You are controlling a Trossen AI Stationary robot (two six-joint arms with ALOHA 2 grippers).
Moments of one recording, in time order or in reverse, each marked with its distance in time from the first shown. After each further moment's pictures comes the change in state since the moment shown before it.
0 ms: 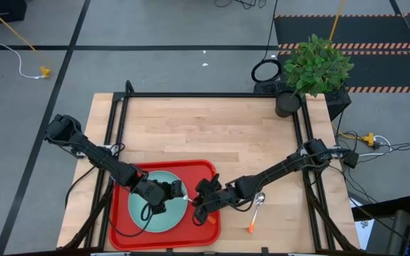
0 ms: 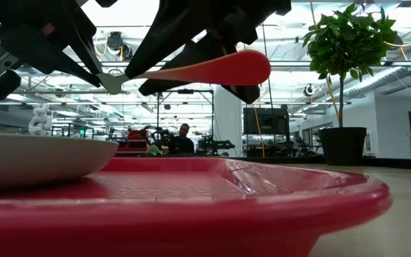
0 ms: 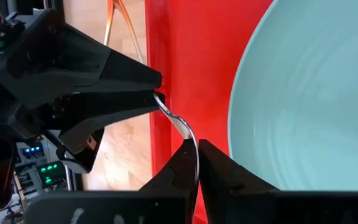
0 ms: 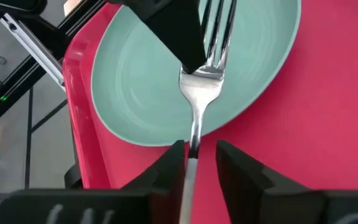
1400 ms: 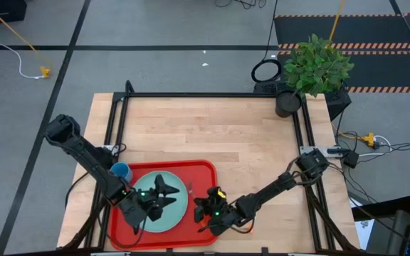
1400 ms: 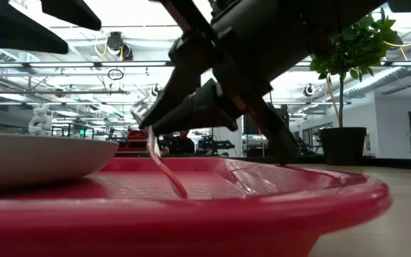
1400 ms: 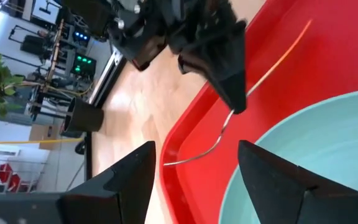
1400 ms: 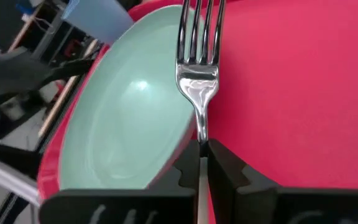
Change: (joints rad) left arm -0.244 0.000 0.000 0.031 -0.514 -0.730; right arm 0.135 0.167 0.001 0.124 0.527 0.529
